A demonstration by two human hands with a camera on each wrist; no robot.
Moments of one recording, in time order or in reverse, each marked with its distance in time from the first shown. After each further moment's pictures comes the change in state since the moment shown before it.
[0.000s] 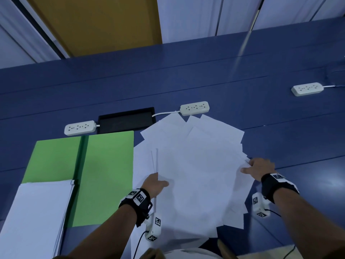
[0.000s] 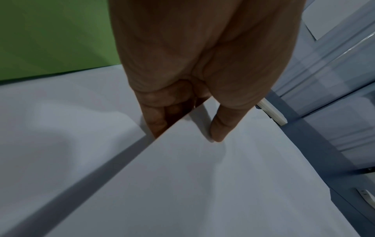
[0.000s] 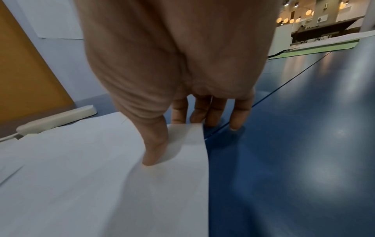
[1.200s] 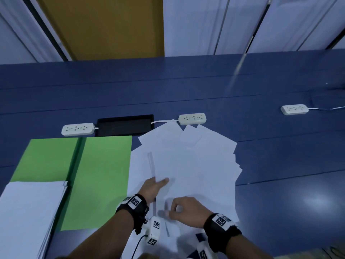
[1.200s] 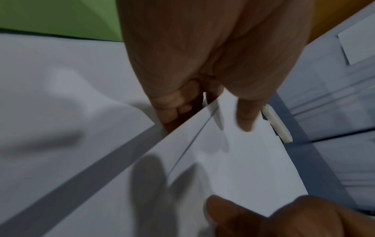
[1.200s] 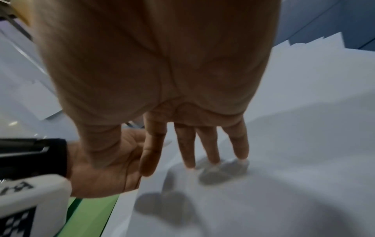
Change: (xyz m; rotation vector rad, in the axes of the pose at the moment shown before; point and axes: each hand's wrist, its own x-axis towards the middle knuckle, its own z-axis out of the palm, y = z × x) left_hand -0.021 0.010 0.005 -0.476 -0.061 0.005; right_hand -0.228 -0.146 0.053 0.252 -0.496 -0.708
